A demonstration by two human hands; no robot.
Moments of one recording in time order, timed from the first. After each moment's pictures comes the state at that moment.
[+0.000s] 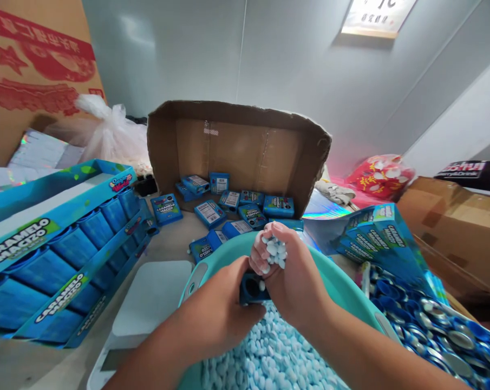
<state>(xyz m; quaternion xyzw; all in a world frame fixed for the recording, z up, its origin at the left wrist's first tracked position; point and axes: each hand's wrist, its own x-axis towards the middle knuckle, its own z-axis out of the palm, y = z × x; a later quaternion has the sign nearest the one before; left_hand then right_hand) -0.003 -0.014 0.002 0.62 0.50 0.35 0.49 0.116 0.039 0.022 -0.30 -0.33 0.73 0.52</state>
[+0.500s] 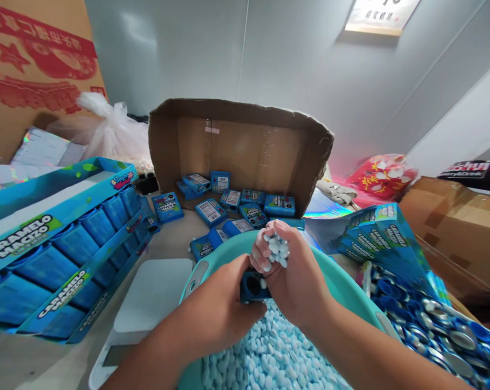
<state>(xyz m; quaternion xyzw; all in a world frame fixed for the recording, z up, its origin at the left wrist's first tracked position) -0.002 -0.014 0.002 0.62 0.51 0.35 0.49 0.118 0.039 0.021 -0.28 -0.34 0.73 0.52</state>
